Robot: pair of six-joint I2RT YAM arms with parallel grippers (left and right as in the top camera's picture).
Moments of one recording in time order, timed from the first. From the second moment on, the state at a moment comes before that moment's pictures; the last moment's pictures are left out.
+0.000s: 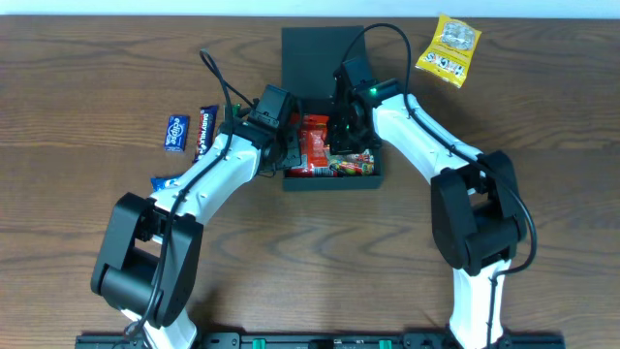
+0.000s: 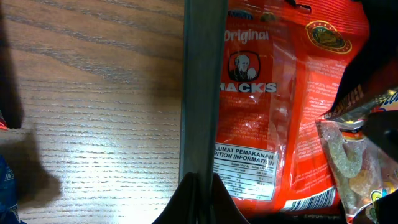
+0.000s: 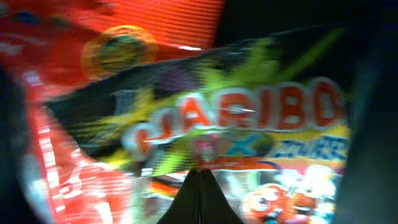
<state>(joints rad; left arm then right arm) -0.44 1.84 1.23 -0.59 0.06 -0.54 0.42 2.14 1.62 -0.86 -0.11 0.32</state>
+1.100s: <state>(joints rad) -0.44 1.84 1.23 -0.60 0.06 -0.54 0.40 2.19 1.73 -0.72 -0.22 0.36</state>
